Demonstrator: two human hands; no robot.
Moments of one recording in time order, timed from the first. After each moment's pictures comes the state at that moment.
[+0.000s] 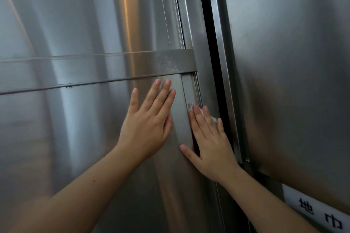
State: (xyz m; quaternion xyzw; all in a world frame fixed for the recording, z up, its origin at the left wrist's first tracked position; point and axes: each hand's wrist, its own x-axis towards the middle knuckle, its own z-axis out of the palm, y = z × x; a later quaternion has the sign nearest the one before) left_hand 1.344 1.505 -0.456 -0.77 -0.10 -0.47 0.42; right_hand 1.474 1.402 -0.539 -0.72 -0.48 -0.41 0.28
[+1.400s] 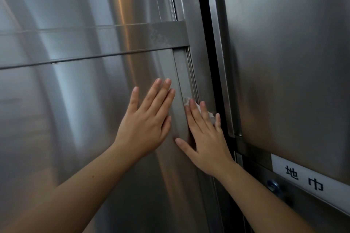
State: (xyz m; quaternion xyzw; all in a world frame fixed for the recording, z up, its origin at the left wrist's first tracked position) left_hand 1.341 1.506 -0.497 -0.79 -0.07 -0.43 0.44; right_hand 1.464 1.396 -0.576 -0.74 -0.50 -0.34 0.32
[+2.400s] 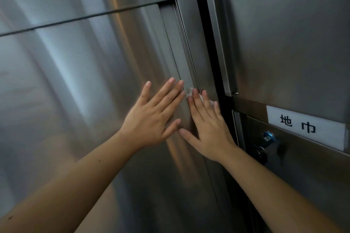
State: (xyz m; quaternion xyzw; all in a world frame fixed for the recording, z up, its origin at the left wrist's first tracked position) left_hand 1.330 1.498 -0.543 -0.85 0.02 -0.30 0.44; right_hand 1.453 1.386 -0.634 -0.74 -0.50 -0.29 0.33
